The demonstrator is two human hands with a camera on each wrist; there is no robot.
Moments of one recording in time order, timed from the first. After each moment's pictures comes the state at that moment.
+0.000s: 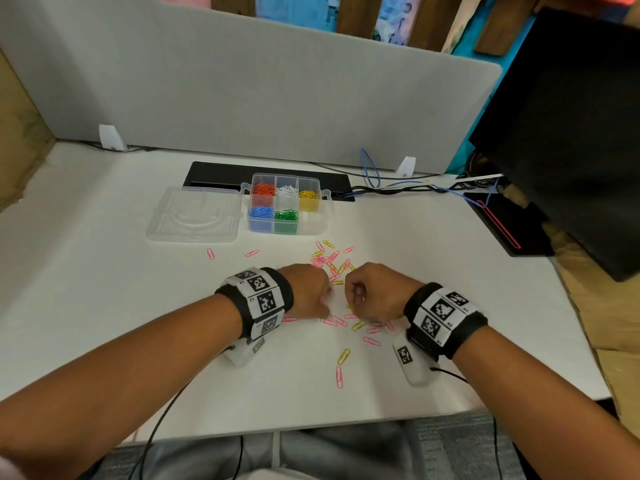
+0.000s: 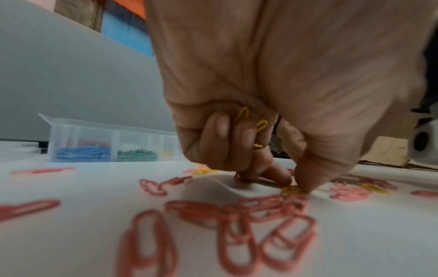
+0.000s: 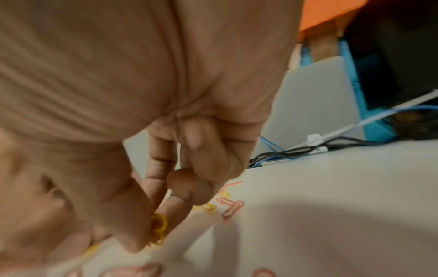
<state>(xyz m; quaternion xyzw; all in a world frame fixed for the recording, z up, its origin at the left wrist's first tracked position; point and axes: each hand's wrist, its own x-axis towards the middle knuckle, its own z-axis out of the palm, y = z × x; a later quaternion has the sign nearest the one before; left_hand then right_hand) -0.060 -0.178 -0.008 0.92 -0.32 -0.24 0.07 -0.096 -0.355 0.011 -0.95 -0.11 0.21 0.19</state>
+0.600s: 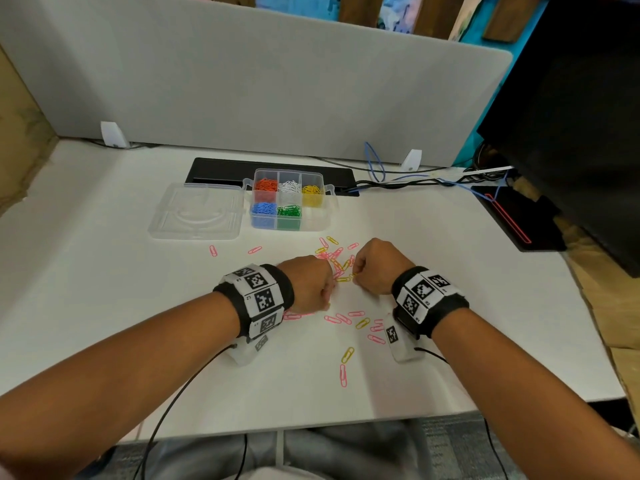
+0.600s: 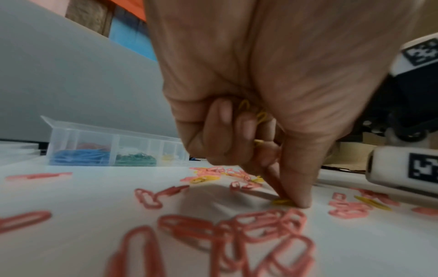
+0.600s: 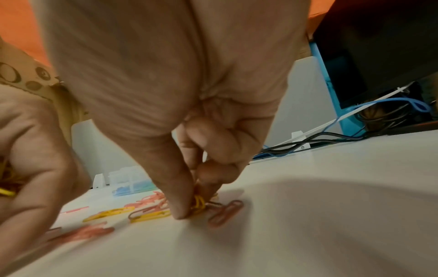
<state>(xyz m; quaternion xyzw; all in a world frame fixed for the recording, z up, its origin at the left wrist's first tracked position) -0.058 -0.175 -0.009 0.91 -0.33 -0.20 0.13 -0.061 -0.351 -0.002 -0.98 0.01 0.11 0.17</state>
